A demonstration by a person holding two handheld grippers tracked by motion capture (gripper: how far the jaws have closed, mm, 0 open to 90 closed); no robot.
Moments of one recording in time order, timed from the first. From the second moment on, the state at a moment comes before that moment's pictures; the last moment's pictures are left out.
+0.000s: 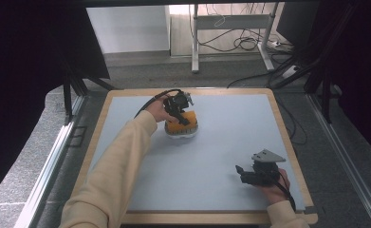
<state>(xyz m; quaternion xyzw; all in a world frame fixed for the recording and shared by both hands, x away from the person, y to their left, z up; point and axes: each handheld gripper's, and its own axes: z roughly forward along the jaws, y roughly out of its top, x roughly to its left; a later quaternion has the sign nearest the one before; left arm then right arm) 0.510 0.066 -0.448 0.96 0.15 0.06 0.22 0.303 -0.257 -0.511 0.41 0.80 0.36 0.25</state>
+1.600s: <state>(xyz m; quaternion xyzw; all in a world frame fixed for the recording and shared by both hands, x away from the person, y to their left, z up) 0.331 0.173 -0.467 0.87 0.34 0.13 0.34 0.302 -0.253 -0.513 0.41 0.81 0.35 0.25</state>
